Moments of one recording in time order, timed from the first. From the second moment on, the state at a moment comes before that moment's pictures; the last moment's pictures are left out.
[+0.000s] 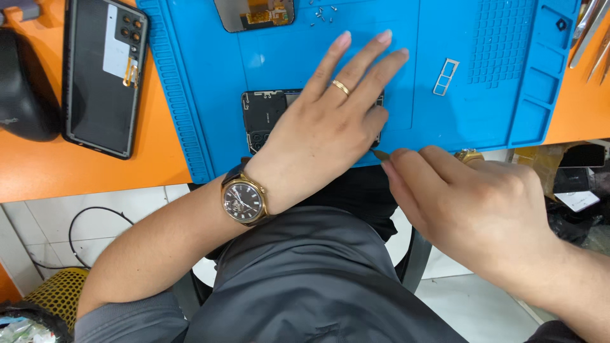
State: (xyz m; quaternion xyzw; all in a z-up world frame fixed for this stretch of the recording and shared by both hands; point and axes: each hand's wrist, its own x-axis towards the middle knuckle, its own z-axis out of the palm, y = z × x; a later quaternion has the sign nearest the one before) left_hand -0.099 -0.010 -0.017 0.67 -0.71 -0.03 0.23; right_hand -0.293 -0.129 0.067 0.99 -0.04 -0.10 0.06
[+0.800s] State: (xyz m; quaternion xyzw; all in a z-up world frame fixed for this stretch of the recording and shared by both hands) left_hand -0.028 0.012 0.006 0.74 -0.64 0.15 0.11; right_hand -0.286 -0.133 0.070 0.99 -0.02 -0.10 0.05
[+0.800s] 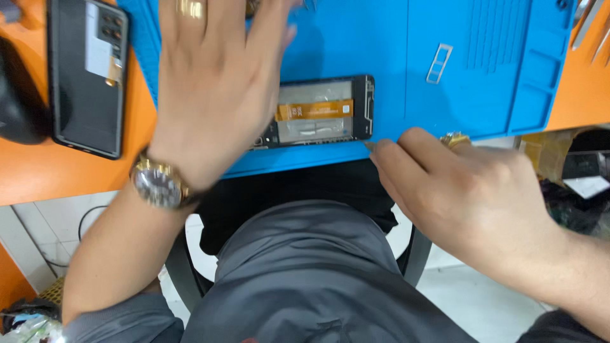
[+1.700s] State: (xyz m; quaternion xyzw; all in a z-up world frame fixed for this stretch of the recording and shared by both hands) left_hand -0.102 0.094 -0.054 0.73 -0.62 0.14 0.24; right_hand -0.267 -0.116 0.080 0.99 -0.01 -0.13 0.07
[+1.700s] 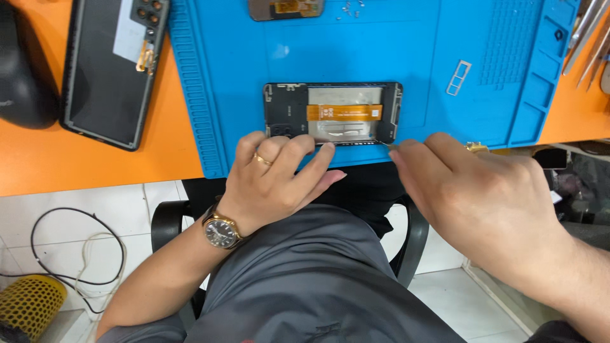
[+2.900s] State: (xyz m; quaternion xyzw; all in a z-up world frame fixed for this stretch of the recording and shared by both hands) left_hand -0.064 0.115 -0.057 0.79 -0.58 0.07 0.19; right_hand -0.262 -0.116 0.094 0.97 -0.03 -0.19 0.12
